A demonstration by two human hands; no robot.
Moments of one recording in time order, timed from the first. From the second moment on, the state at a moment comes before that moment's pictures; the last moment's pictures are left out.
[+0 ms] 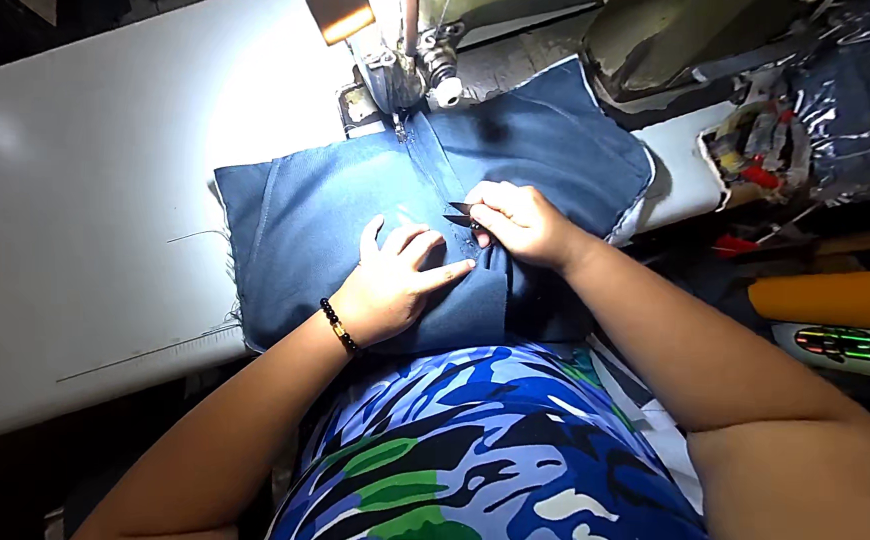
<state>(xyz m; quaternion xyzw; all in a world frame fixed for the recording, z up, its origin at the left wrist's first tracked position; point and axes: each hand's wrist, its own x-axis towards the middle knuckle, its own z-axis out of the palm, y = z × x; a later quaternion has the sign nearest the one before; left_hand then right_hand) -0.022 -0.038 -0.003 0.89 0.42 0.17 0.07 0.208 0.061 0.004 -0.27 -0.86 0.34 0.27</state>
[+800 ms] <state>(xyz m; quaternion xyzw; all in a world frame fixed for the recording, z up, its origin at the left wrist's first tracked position) 0.008 -0.058 -0.019 0.86 0.42 0.28 0.06 0.212 0.033 0.035 -0.33 -0.94 0.00 0.07</state>
